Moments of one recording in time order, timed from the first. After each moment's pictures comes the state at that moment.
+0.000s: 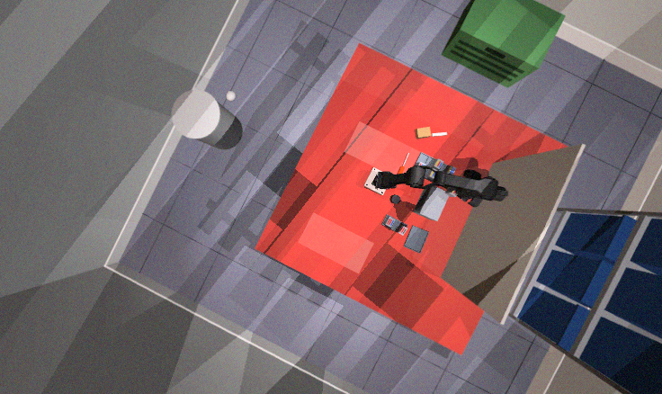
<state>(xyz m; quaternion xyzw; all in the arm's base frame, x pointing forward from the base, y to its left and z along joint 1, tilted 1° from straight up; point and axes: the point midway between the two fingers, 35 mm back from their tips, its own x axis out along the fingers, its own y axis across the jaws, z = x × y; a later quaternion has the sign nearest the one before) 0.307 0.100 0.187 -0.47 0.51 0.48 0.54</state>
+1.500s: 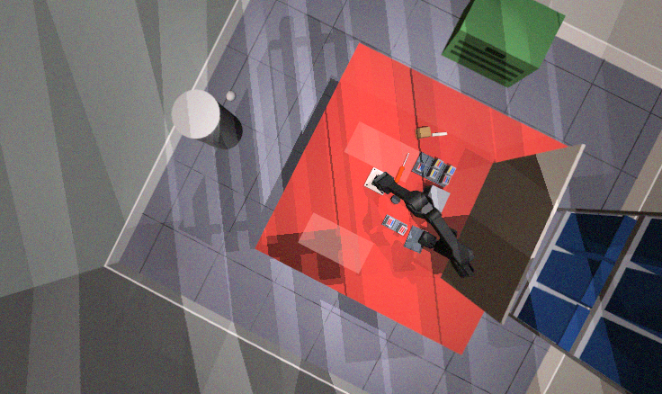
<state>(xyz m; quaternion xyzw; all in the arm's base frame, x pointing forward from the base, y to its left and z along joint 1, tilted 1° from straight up) 0.343 -0.164 0.182 -0.51 0.49 0.50 0.50</state>
